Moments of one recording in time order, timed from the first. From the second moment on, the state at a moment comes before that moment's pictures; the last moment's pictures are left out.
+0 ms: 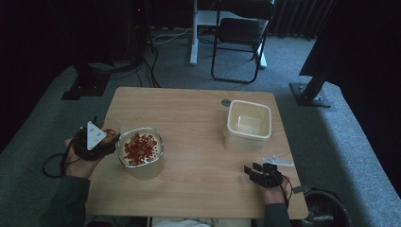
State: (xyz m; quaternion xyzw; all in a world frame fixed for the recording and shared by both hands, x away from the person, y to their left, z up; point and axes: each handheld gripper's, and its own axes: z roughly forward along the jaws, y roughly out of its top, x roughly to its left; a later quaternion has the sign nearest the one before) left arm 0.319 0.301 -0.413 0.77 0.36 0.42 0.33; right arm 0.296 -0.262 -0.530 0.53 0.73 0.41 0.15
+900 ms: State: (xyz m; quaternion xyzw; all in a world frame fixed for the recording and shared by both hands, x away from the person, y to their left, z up) left arm 0.319 0.286 -0.403 0.80 0.29 0.46 0.27; right arm 0.299 -0.263 -0.543 0.55 0.73 0.39 0.14
